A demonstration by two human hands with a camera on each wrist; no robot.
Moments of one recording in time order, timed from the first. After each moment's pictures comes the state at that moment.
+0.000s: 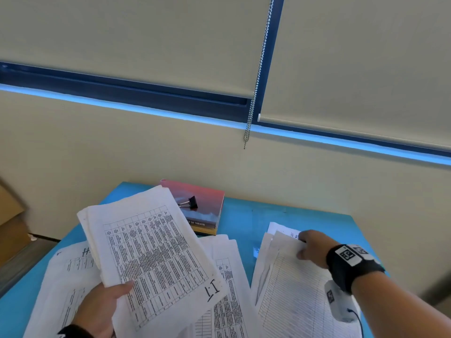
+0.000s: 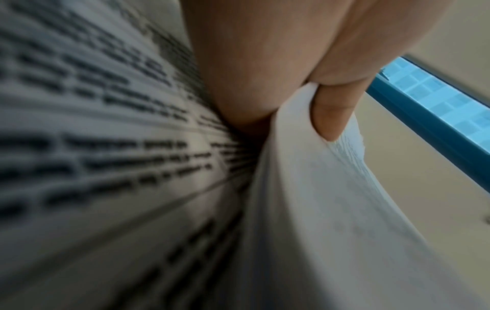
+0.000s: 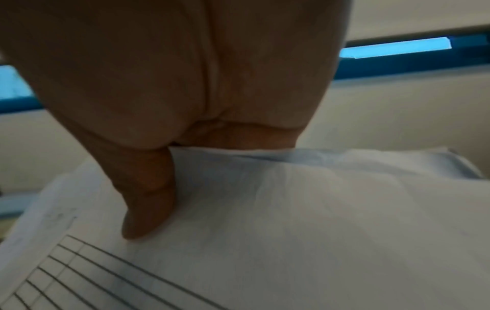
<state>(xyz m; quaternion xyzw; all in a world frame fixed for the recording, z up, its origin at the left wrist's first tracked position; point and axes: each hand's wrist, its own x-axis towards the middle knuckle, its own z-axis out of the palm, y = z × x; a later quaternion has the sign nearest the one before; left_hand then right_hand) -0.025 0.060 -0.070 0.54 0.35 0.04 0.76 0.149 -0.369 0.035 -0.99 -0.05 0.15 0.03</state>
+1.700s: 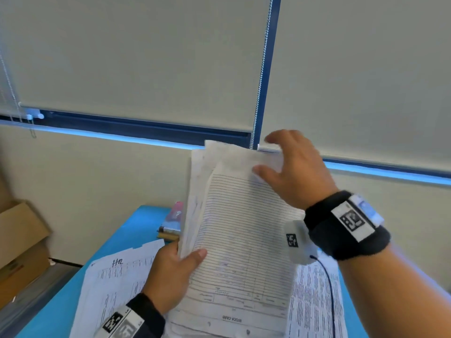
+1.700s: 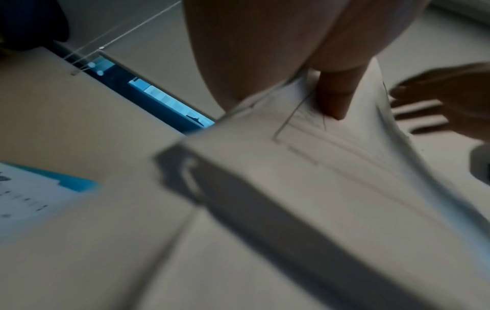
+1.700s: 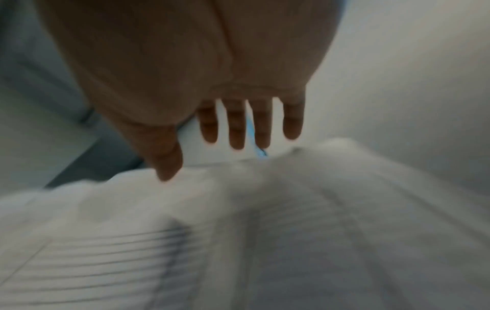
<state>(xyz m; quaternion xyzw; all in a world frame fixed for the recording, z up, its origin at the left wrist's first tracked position) -0.065 -0.043 0.094 0.72 0.07 0.16 0.67 0.021 -0.256 0.266 -0.88 -0.27 -0.34 0.21</state>
